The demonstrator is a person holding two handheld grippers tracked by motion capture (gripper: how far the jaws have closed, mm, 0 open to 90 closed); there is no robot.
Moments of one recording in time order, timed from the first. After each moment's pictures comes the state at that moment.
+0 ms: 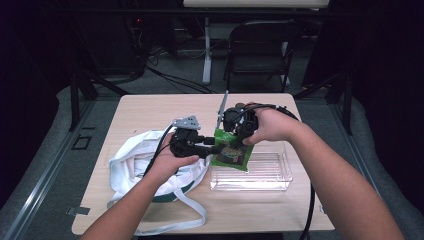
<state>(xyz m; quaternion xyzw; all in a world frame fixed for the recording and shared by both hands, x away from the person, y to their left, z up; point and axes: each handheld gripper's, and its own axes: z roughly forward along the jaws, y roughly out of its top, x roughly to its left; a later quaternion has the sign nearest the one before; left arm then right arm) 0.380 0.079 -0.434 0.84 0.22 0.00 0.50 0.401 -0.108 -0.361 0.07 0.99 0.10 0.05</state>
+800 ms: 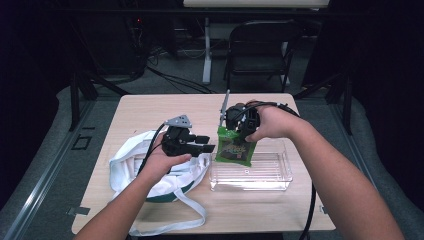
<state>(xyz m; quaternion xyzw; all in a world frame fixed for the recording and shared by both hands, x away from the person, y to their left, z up) 0.382 0.099 -0.434 0.83 0.25 0.00 0.49 0.411 -0.114 -0.364 0.06 0.99 0.08 0.06</state>
